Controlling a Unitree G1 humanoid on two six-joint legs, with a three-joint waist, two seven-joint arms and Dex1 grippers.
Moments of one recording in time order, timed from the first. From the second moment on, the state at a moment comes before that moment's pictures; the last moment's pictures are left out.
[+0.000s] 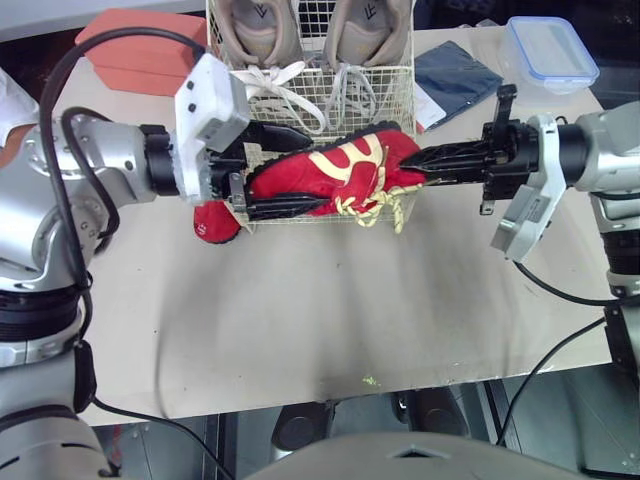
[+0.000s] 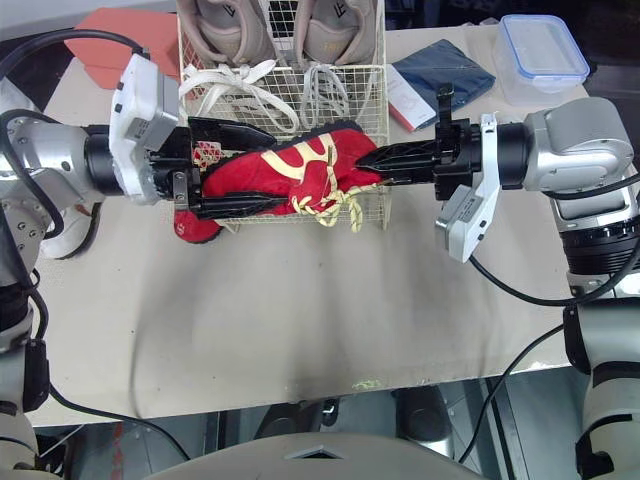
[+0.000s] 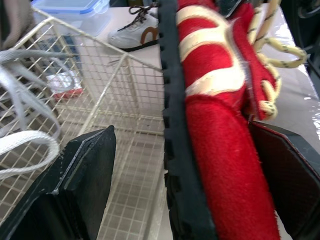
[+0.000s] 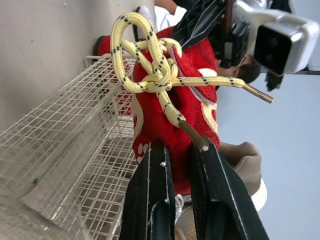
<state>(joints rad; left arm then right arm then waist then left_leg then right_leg) -0.68 1.00 0.03 -0.35 -0.73 0.76 -1.05 -0.86 -0.71 0.16 0.13 0.03 -1.03 1.11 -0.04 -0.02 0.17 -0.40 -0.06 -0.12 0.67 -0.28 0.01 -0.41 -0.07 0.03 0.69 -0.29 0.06</state>
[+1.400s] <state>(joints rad) -0.55 0.46 0.19 -0.34 -0.79 0.55 -0.71 -0.59 -0.46 -0.01 -0.46 1.14 0.57 0.28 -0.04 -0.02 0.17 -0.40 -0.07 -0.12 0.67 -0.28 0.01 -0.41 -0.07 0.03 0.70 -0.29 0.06</state>
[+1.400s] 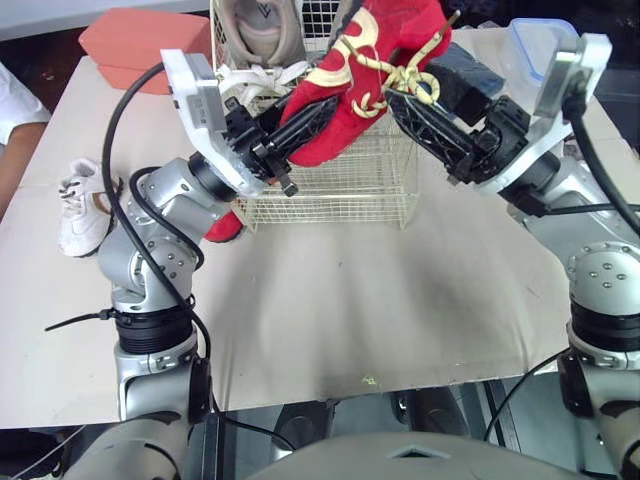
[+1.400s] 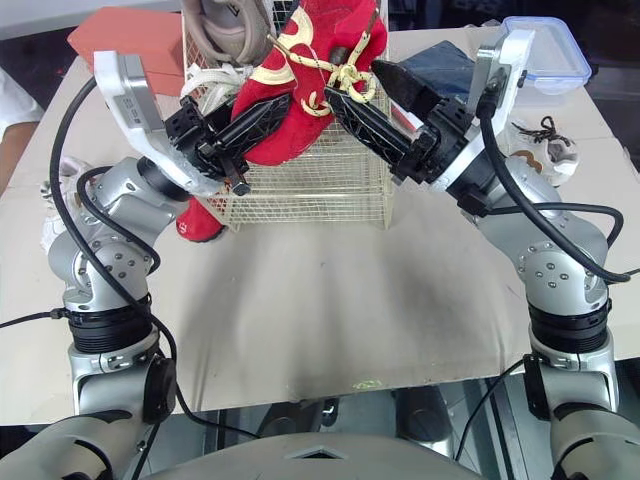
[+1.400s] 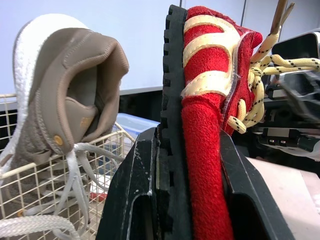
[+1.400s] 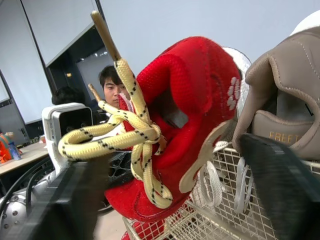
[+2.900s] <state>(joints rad) -0.46 0.98 0.28 -0.40 -0.78 0.71 -0.90 -0.70 -0.47 0.20 -0.44 0.37 0.81 0.21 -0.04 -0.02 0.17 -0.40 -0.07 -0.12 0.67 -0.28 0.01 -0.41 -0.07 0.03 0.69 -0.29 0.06</state>
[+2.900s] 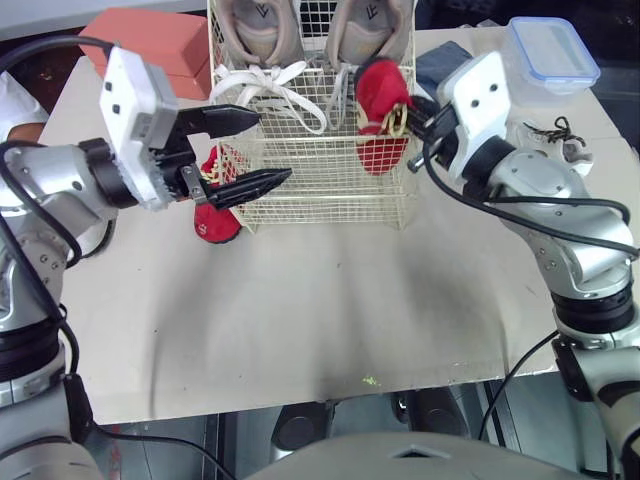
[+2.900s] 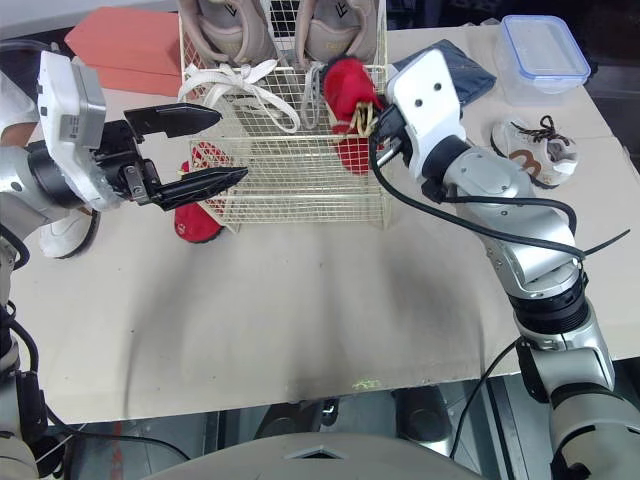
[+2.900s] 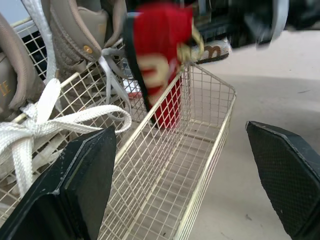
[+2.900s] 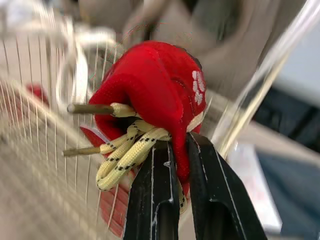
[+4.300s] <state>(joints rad) -0.51 0.76 0.31 0.43 -0.47 0.48 -0.70 -0.71 -0.59 0.04 -0.50 0.69 0.74 0.83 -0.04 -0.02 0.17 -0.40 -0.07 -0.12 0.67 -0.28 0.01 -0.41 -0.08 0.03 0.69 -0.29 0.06</state>
